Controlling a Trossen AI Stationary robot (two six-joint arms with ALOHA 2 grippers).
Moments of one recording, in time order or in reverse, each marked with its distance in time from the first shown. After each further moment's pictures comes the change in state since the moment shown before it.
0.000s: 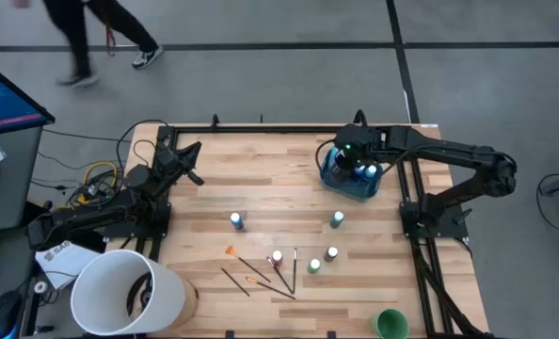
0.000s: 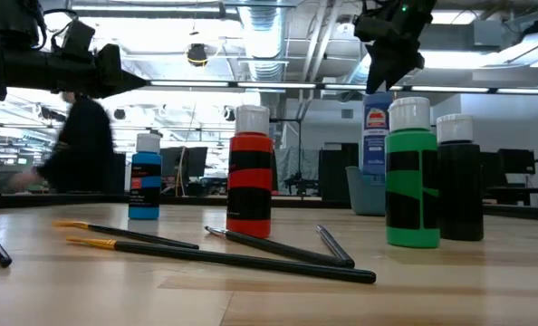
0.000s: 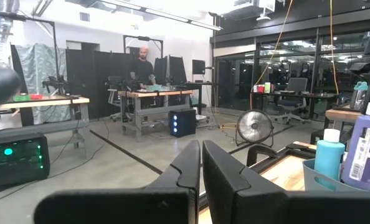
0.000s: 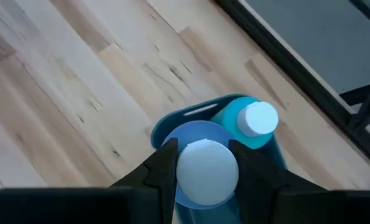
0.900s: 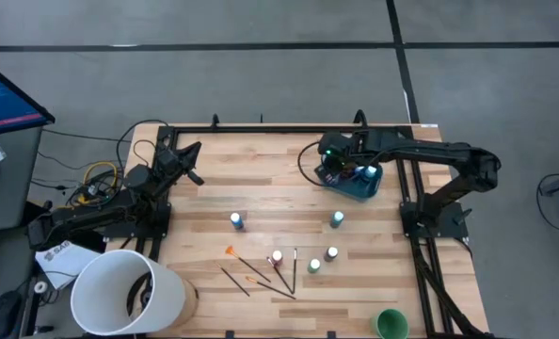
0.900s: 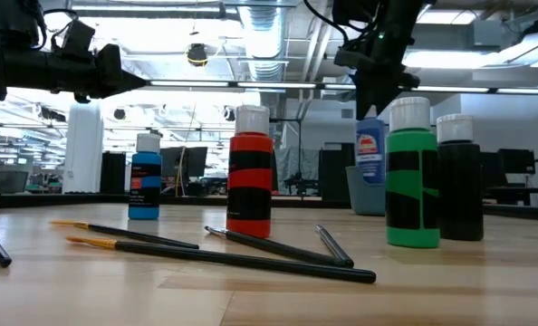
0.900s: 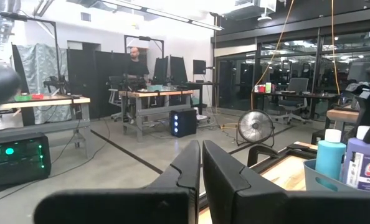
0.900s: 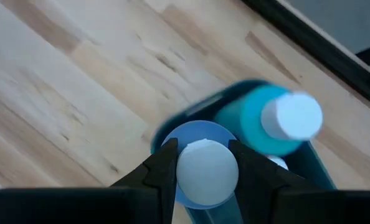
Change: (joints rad) left arm 0.000 0.000 0.000 0.000 -0.004 0.000; right arm -0.007 0.153 0.000 0.038 0.025 0.181
